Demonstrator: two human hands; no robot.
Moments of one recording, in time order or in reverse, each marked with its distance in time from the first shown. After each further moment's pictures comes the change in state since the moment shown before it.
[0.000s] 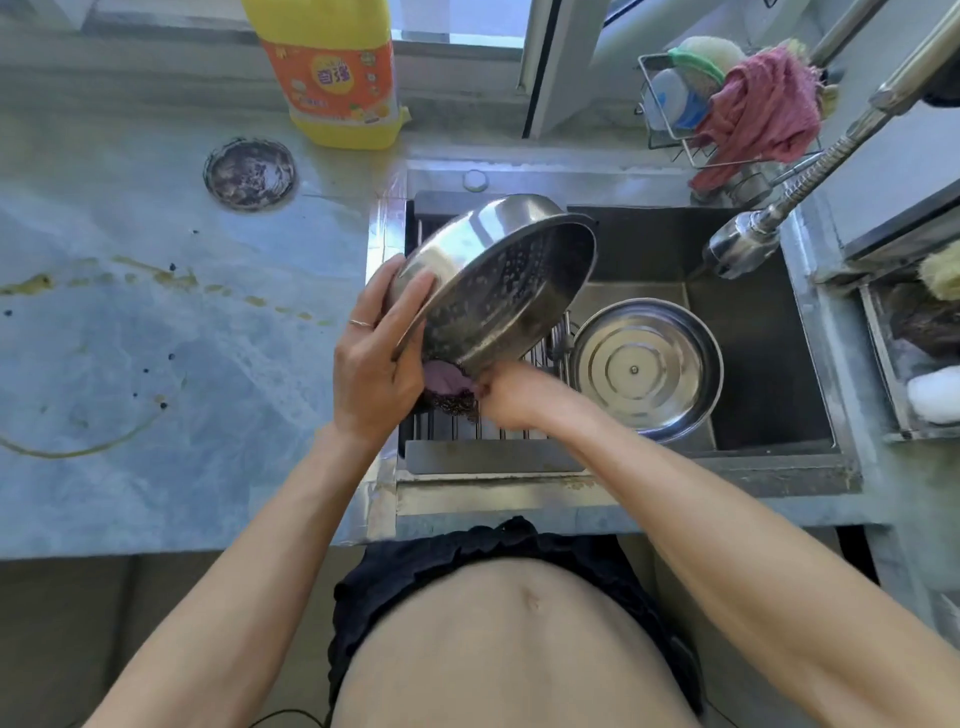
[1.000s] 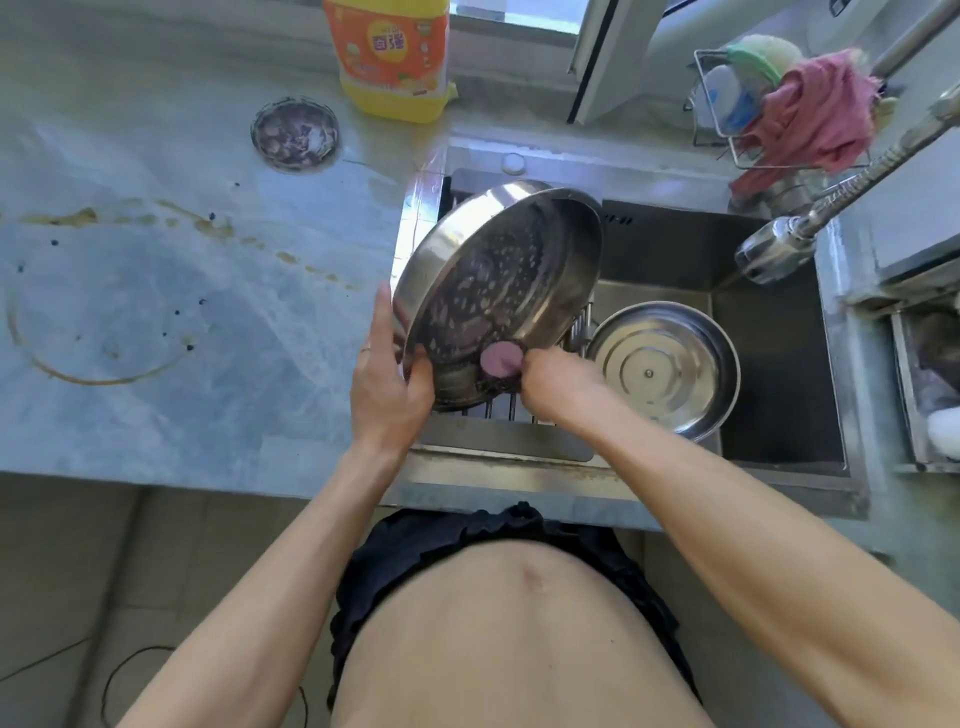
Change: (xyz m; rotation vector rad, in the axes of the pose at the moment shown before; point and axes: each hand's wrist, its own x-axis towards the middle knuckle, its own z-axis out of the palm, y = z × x) left_hand -0.055 0.029 -0.008 0.006 -0.072 -0.691; right_hand -0.007 0.020 0.010 -0.226 0.149 0.062
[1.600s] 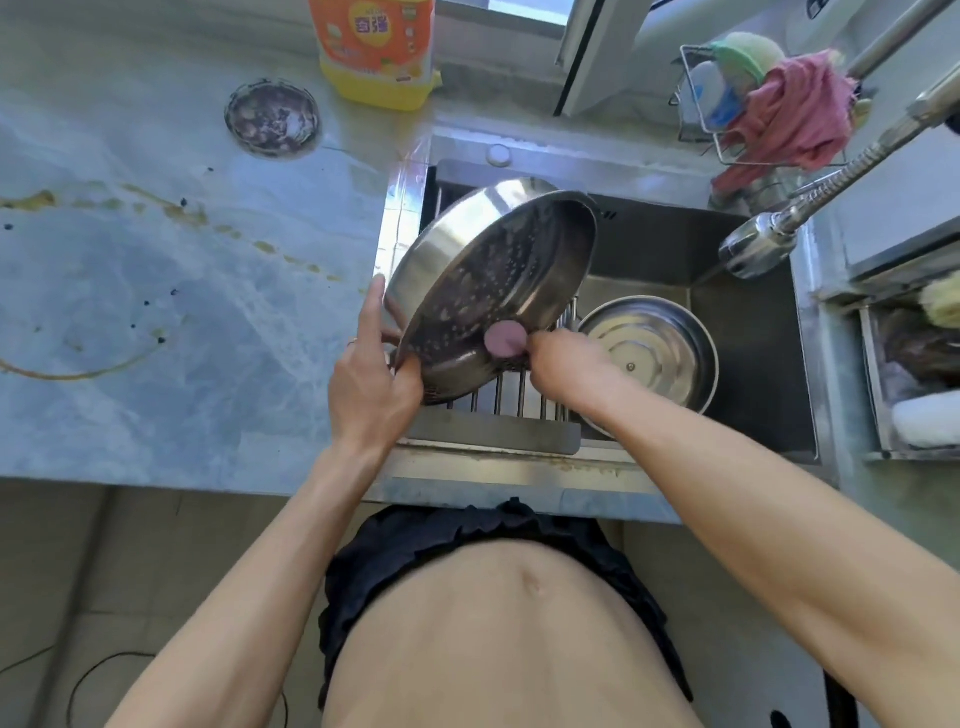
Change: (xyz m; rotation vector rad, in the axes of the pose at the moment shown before) left_hand 0.001 -0.001 -0.002 0.062 0.016 0.020; right_hand 0.010 0.020 -0.009 -0.125 0.002 0.052
